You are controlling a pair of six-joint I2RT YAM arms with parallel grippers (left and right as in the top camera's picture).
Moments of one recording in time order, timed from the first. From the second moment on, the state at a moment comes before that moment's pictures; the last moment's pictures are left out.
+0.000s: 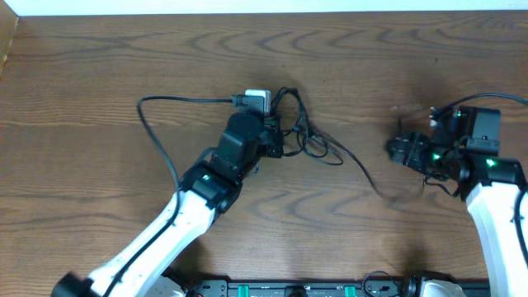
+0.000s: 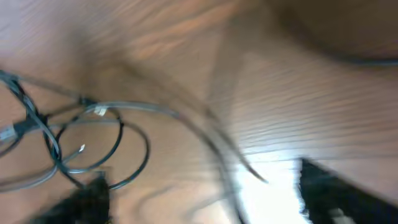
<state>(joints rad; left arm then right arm) -0.57 1.28 0.78 0.02 -0.03 -0.47 -0.12 1.24 0.89 -0.74 -0.44 0.29</state>
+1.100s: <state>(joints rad) -0.49 0.93 0.77 0.17 0.37 -0.47 0.17 1.30 0.89 -0.73 -0.06 0.58</state>
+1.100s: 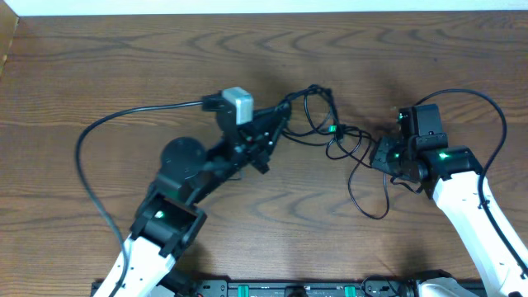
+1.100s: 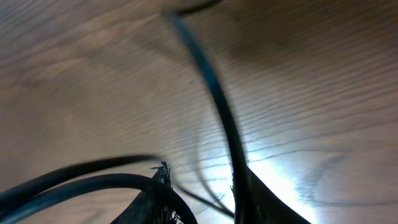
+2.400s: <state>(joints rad) -0.26 1.01 0.76 0.21 0.85 -0.43 0.02 1.30 0.89 -0.63 -0.78 0.11</state>
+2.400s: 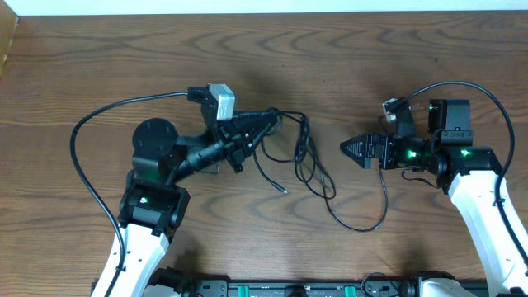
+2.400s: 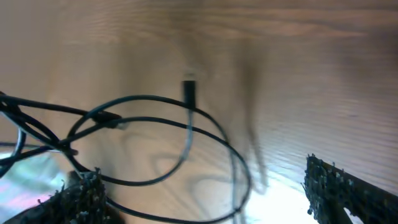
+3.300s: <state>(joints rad) -0.26 1.01 0.76 0.47 0.99 -0.68 0.16 1.31 0.89 -0.48 -0.81 -0.37</state>
